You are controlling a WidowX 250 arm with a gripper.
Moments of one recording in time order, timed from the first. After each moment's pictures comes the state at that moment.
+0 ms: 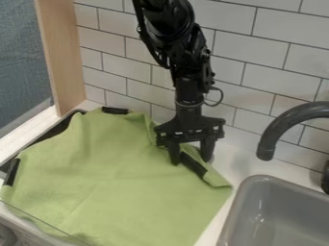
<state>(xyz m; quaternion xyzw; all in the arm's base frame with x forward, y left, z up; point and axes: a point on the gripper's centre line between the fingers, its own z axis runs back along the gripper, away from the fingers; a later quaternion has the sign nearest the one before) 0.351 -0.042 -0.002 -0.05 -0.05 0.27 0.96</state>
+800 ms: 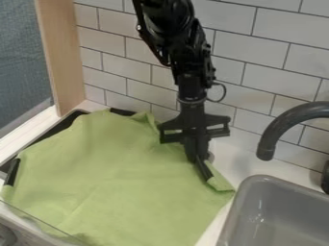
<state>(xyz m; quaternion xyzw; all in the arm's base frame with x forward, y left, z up) 0.350 -0.042 0.010 -0.08 -0.04 0.24 0.97</state>
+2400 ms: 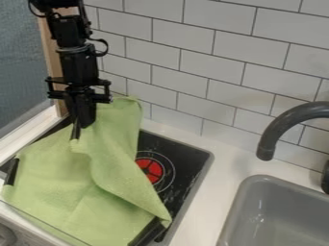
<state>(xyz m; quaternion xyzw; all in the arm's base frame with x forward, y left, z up) 0.288 0.123 0.051 -0.05 0.04 0.04 1.00</state>
